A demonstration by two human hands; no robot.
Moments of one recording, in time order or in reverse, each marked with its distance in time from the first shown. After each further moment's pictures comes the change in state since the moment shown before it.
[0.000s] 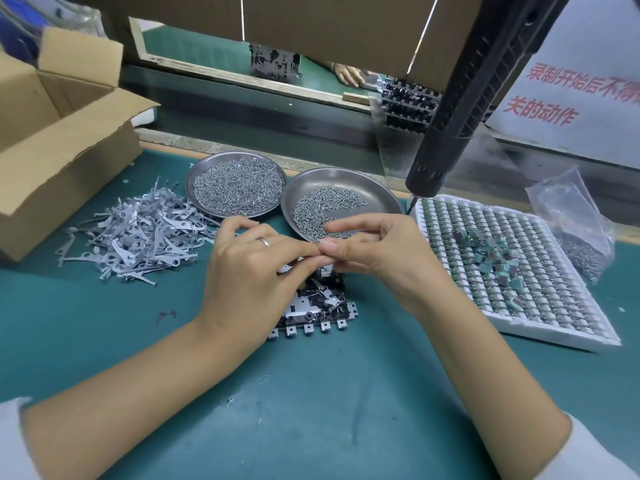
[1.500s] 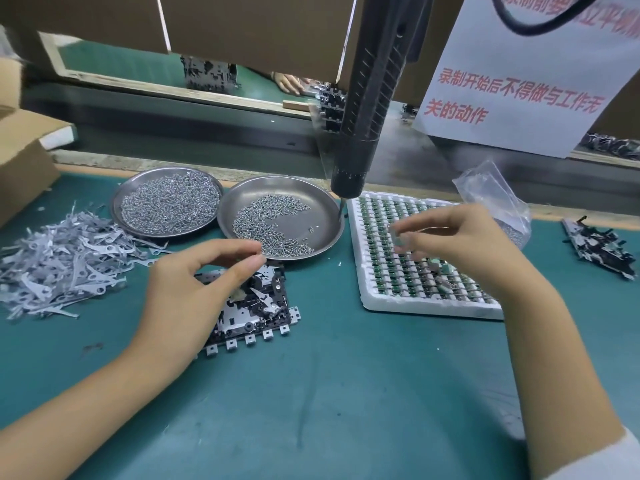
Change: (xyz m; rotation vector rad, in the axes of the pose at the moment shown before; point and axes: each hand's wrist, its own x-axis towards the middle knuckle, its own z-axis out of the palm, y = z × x) left_hand 0.003 0.014 0.003 -0.599 -0.110 -0.554; right_hand -0.053 -0.025 -0.118 -0.524 0.305 -0.059
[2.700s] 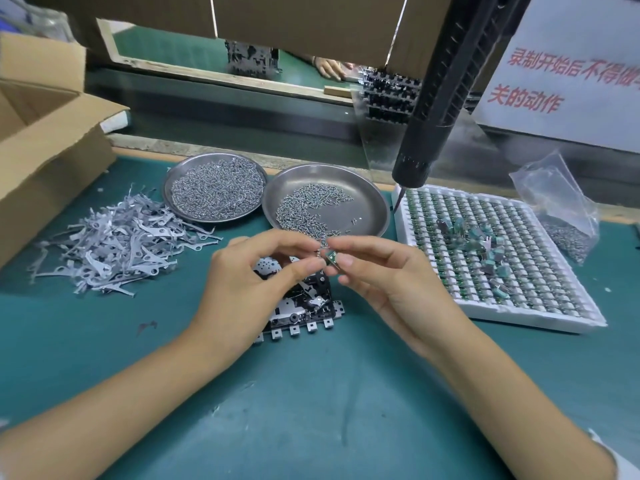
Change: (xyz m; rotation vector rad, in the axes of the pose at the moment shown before) left_hand -0.001 0.001 -0.001 0.077 -0.080 0.117; right_hand -0.016 -0.016 0.116 0.853 -0.270 0.092
